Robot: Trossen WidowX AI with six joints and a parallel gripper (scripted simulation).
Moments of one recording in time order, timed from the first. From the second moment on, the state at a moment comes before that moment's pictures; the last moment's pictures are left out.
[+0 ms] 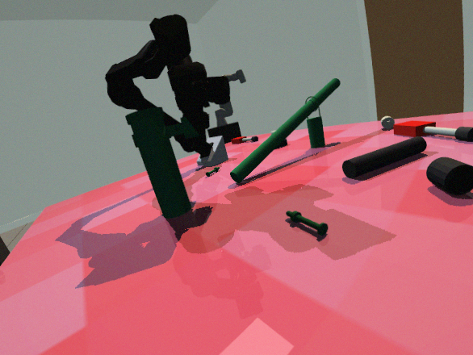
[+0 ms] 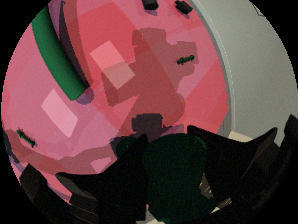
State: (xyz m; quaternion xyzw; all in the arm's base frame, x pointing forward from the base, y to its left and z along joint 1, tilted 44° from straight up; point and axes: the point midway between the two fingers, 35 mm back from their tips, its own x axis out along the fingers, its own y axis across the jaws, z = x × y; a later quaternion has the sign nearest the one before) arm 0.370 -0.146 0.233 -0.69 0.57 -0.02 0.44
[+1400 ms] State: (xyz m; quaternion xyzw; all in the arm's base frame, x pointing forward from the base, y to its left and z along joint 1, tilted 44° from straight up) arm 0.339 -0.135 0.226 -0.75 0.53 0.14 0.37
